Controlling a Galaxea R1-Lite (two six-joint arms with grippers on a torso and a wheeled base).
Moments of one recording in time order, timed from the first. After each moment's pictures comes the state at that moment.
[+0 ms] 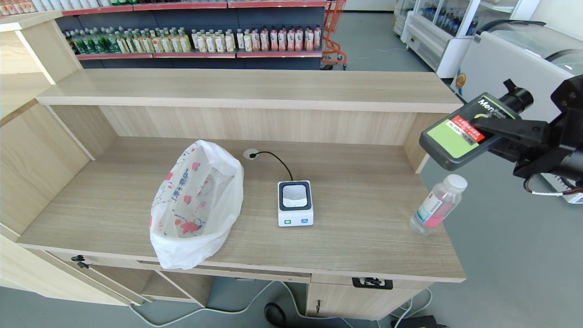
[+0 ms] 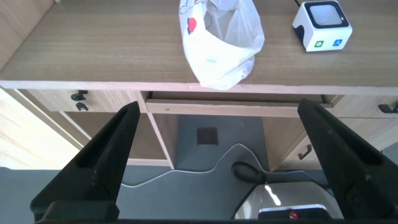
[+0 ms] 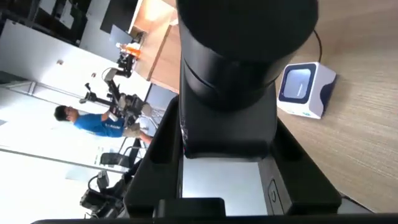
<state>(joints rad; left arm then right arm) -0.01 0.00 0.00 0.04 -0.04 0.03 -0.08 1.46 -0.76 -0.84 1.03 0.85</state>
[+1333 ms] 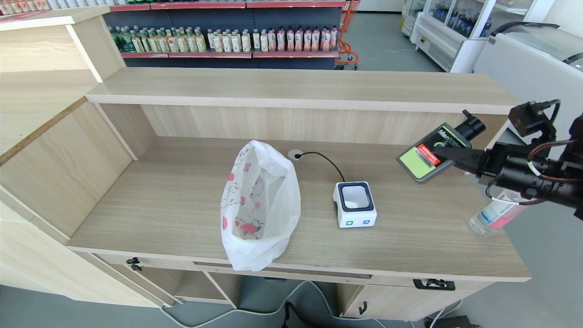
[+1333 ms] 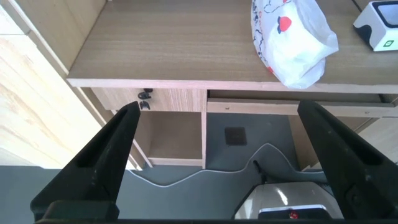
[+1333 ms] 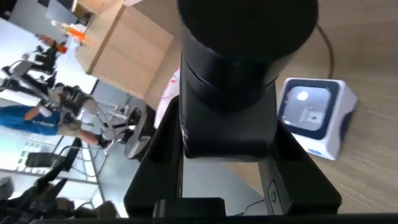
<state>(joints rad) -0.01 0.00 0.00 0.04 -0.04 0.03 -0.06 1.67 -0.76 -0.86 0.84 0.48</state>
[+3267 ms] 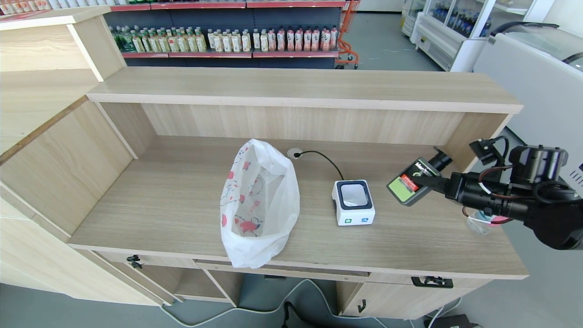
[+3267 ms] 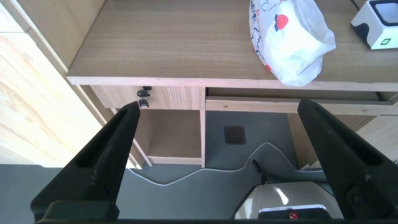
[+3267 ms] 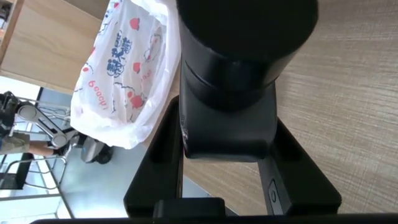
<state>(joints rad) -0.01 0.00 0.00 0.04 -0.04 0.03 -0.06 1.91 -0.80 -0.87 0.75 0.35</state>
